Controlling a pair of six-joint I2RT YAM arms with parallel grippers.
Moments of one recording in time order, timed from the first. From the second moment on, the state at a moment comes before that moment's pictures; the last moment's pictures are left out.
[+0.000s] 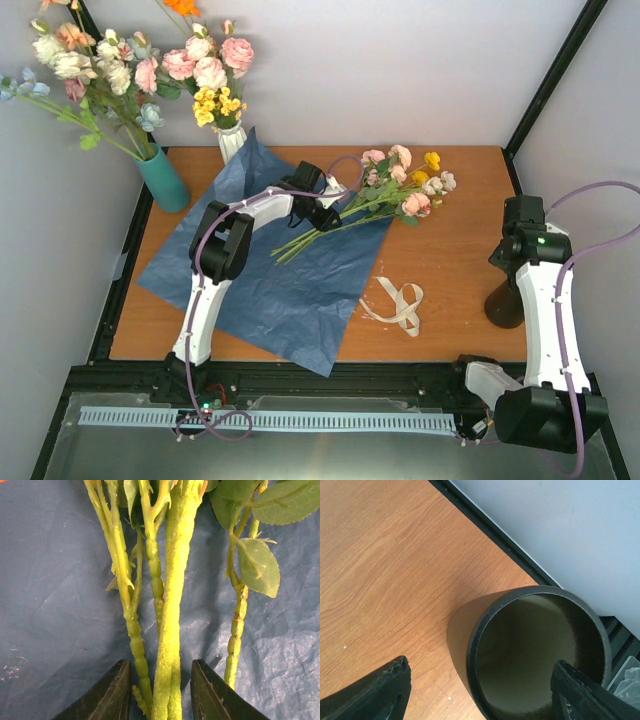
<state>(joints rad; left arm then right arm) -0.49 2.35 1.79 -0.46 0.44 0.33 -0.15 1.06 1.15 -1.24 0.47 0.56</state>
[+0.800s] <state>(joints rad) -0.49 2.35 1.77 -0.44 0.43 0.34 -0.18 1.09 1.12 -1.08 0.26 0.44</state>
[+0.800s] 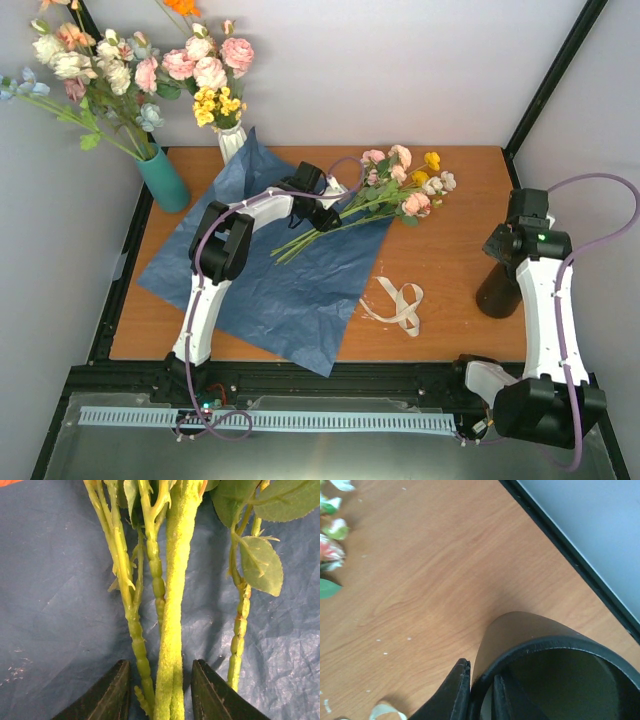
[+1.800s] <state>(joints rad) -0.53 2.16 1.70 -0.45 0.48 0.41 -0.14 1.52 1.39 -0.80 0.10 0.35</state>
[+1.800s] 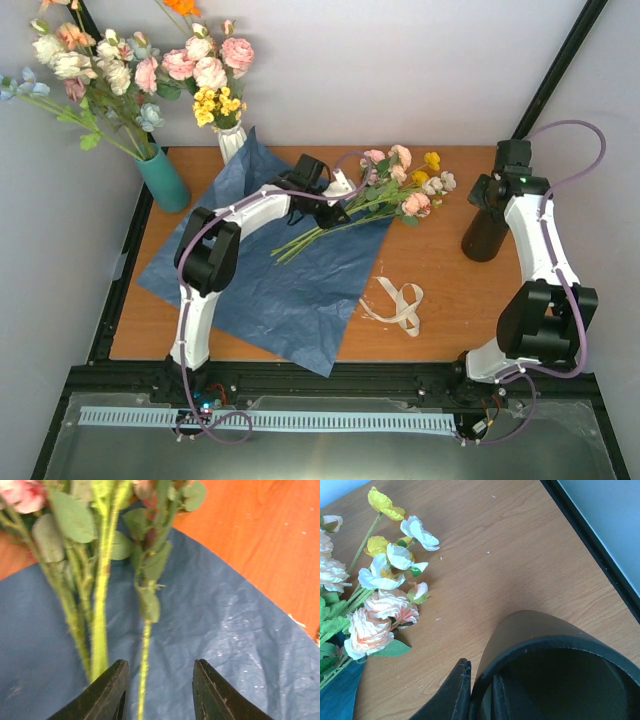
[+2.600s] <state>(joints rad) -0.57 2.30 1.74 -0.49 0.39 0.51 -0.12 1.58 1.49 -0.85 0.19 0.34</state>
